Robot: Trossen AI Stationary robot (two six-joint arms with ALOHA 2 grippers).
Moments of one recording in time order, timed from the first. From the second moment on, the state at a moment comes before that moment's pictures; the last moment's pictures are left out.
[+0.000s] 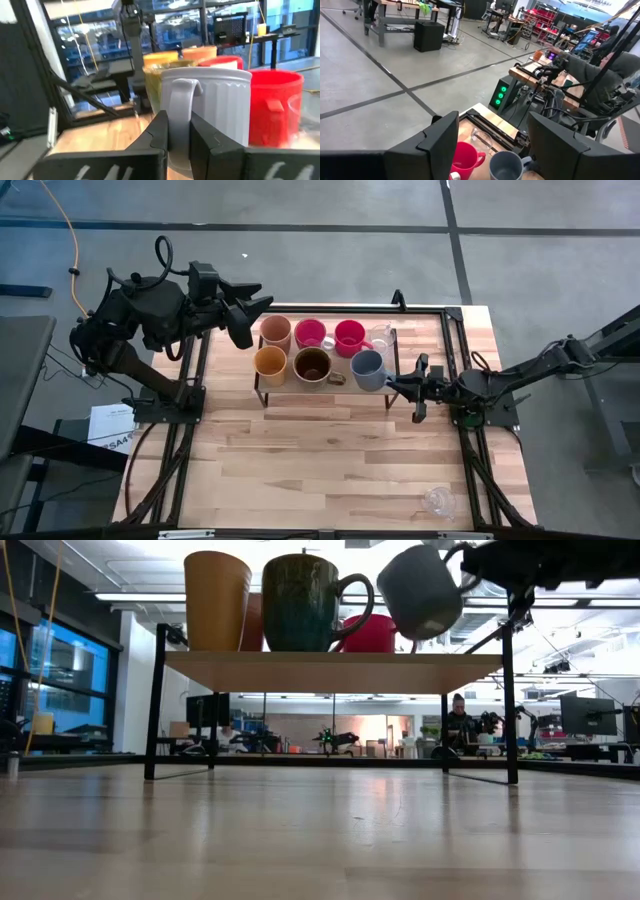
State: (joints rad) left arm -0.07 1.38 2.09 -0.94 -0.75 -0.47; right arm 0.30 0.67 0.26 0.51 0.47 0.10
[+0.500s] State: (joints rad) left arm -0.07 1.38 2.09 -0.94 -0.75 -0.44; right arm 0.23 0.82 0.23 0.59 0.37 0.18
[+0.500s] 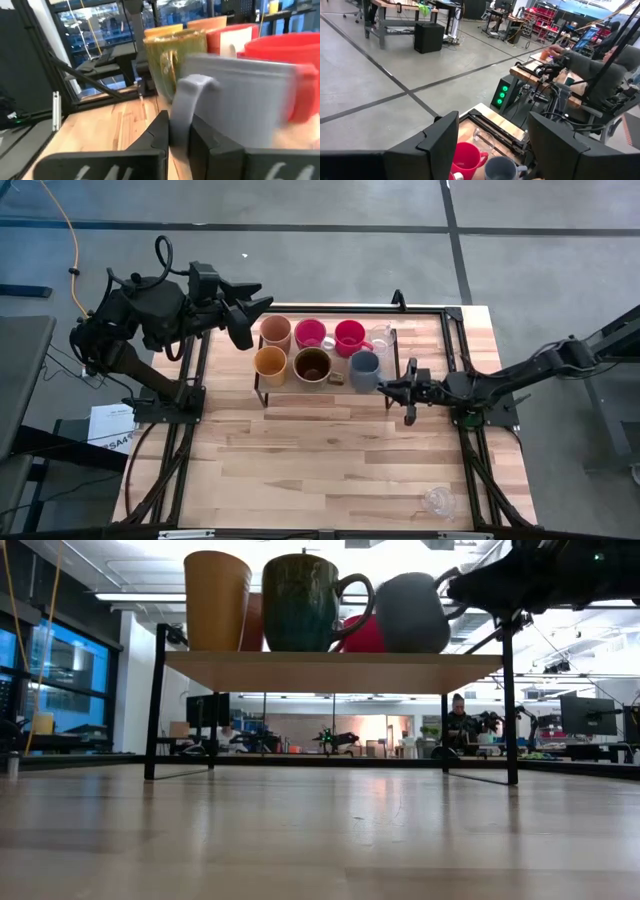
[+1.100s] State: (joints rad) left arm -0.07 1.38 2.09 -0.94 -0.75 -0.44; right arm 0.22 0.85 0.23 0.65 0.32 0.21
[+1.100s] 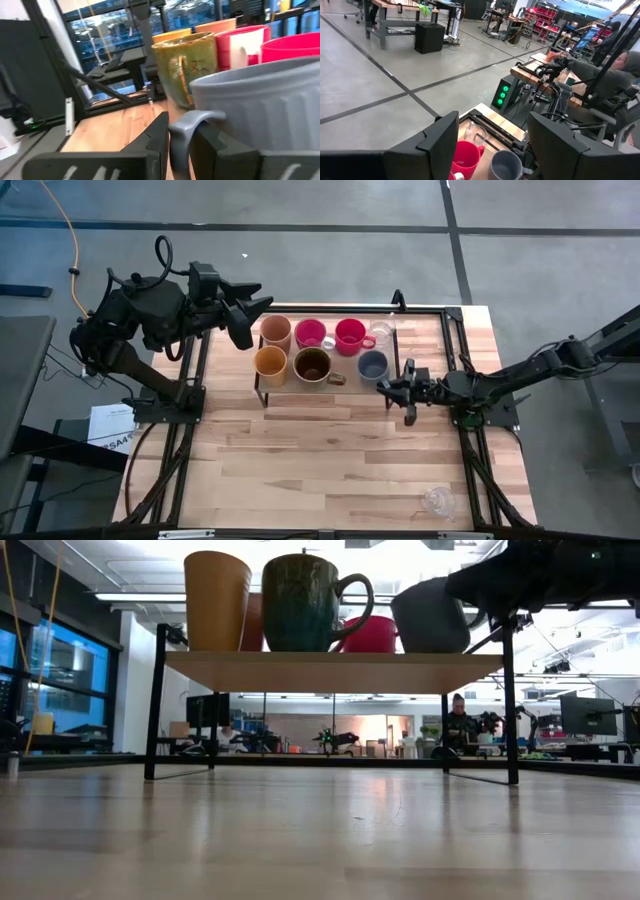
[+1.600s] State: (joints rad) left arm -0.07 1.38 2.09 -0.94 -0.75 -0.44; right arm 0.22 0.85 0.23 0.65 0.28 0.42
